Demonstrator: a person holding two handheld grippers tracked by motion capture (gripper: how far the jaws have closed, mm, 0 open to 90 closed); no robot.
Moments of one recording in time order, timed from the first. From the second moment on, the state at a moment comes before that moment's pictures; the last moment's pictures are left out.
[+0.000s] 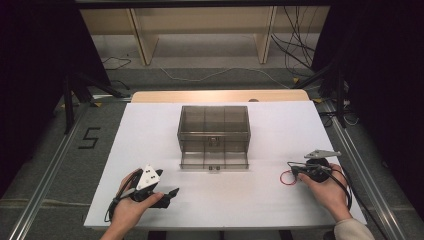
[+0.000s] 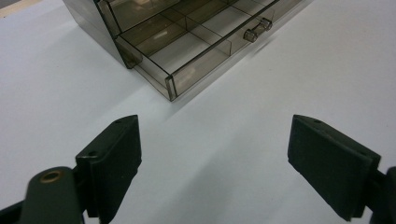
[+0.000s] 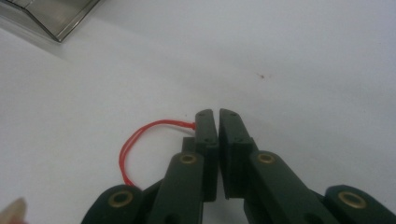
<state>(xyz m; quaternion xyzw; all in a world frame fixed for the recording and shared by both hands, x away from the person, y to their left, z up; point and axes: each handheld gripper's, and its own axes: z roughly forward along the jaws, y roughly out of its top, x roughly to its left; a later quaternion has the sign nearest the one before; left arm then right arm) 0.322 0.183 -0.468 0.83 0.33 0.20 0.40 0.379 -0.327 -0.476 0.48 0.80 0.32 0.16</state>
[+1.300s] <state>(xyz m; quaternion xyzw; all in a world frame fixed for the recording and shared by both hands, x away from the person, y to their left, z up) 0.321 0.183 -0.467 0.82 0.34 0.21 0.41 0.373 -0.300 -0.456 0.45 0.80 0.35 0.17</state>
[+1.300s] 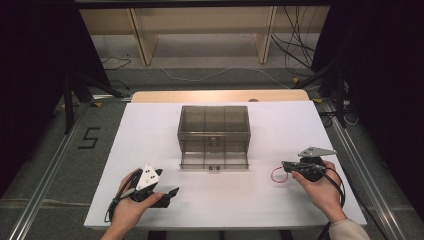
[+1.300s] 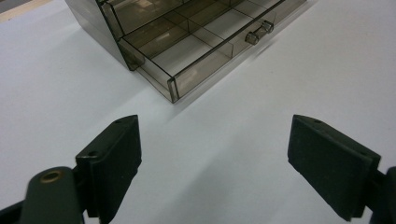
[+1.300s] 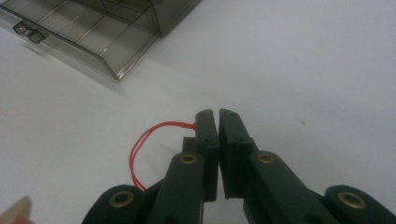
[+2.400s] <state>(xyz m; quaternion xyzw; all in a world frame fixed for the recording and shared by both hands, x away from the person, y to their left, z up) 0.321 0.182 -0.468 0.82 0.33 0.21 0.41 0.375 -0.288 -0.447 0.44 0.80 0.37 0.18</state>
